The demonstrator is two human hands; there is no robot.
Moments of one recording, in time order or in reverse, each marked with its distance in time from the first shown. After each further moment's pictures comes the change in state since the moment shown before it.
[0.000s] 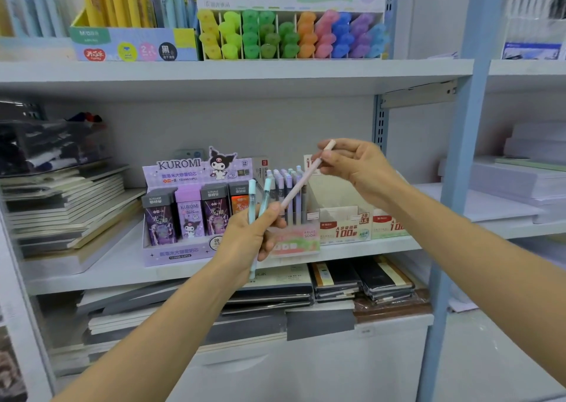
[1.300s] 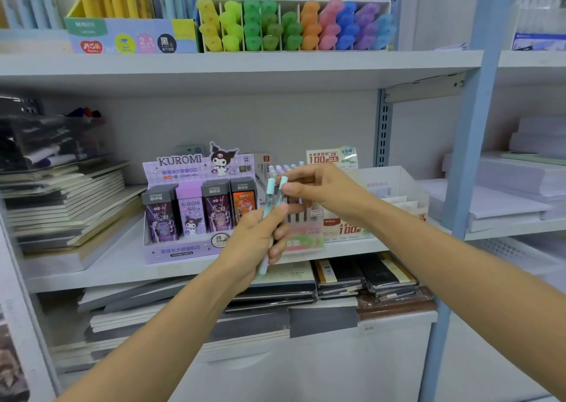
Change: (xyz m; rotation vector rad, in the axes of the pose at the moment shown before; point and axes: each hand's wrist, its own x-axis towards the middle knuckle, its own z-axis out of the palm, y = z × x) left_hand -0.002 -0.003 0.000 -0.023 -0.221 -0.022; right_hand -0.008 0.029 0.041 -0.424 -0.280 0.003
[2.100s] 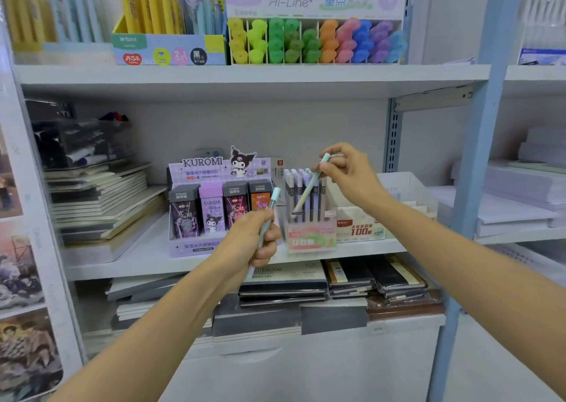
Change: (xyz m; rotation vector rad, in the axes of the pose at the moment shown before) left_hand -0.026 0.023 -0.023 0.029 0.095 -0.139; right_hand 0.008 -0.008 -0.007 -0.090 0.401 -0.061
